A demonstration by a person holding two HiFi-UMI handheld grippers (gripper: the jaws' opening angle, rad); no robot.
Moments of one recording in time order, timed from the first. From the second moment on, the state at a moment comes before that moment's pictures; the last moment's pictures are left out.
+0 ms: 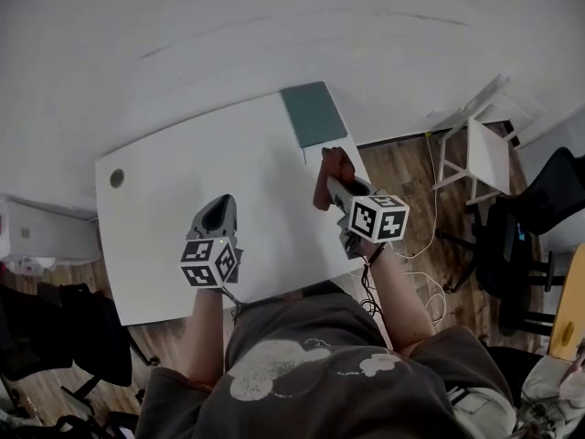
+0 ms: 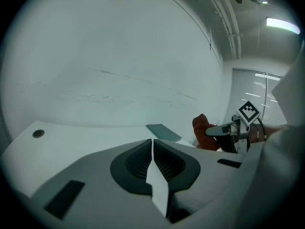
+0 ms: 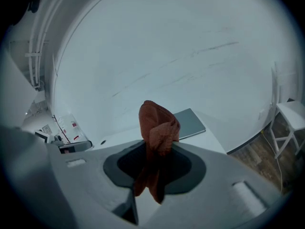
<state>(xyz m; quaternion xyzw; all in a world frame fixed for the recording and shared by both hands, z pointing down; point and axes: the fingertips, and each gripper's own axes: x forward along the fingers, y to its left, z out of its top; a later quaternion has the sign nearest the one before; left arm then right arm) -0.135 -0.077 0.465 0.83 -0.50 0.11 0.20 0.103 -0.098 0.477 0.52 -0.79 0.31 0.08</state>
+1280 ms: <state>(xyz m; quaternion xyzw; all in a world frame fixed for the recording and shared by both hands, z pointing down) -0.018 -0.169 0.492 0.84 -0.48 0.12 0.24 0.141 -0.186 0.501 0.48 -0.81 0.31 0.12</state>
